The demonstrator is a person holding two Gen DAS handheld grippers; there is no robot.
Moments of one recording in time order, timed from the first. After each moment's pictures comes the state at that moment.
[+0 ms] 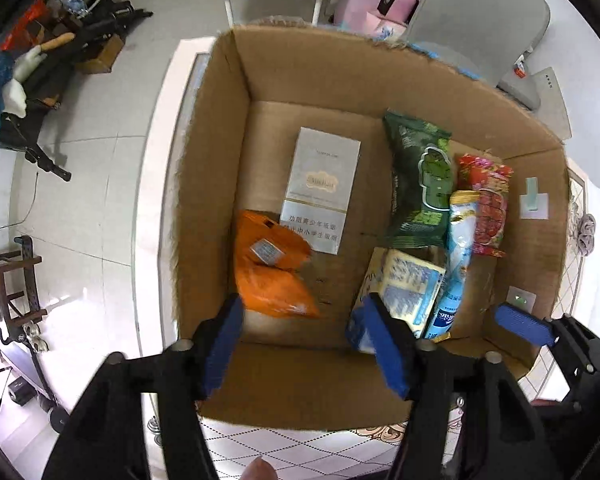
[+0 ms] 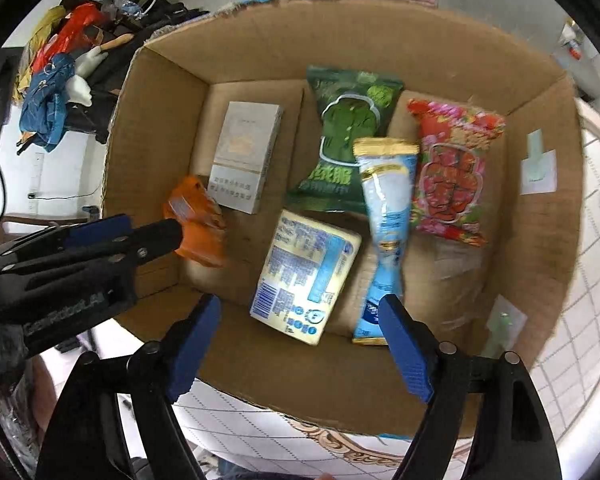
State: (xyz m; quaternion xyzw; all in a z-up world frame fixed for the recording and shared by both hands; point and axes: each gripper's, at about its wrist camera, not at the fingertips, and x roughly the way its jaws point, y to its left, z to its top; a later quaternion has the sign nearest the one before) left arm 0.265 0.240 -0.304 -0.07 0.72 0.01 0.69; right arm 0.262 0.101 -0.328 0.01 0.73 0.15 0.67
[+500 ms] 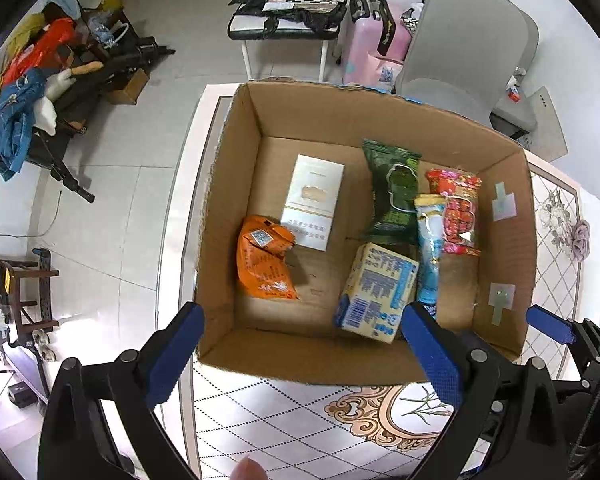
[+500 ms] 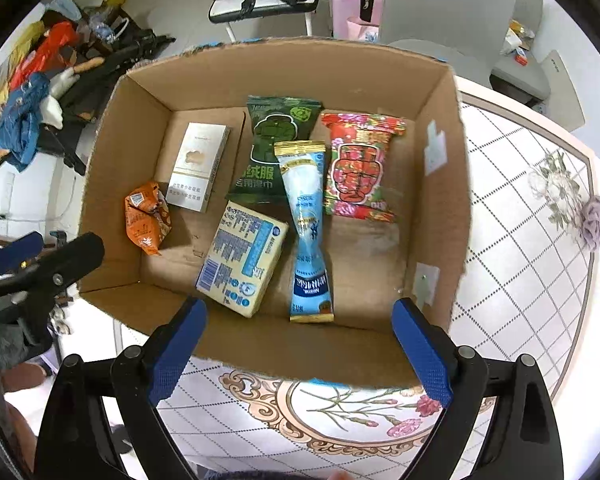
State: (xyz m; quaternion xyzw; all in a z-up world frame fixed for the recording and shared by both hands) left arm 0.227 0.215 -0.249 -0.04 0.67 0.04 0.74; right arm 0.234 0.051 -0.286 0.01 0.70 0.10 0.71
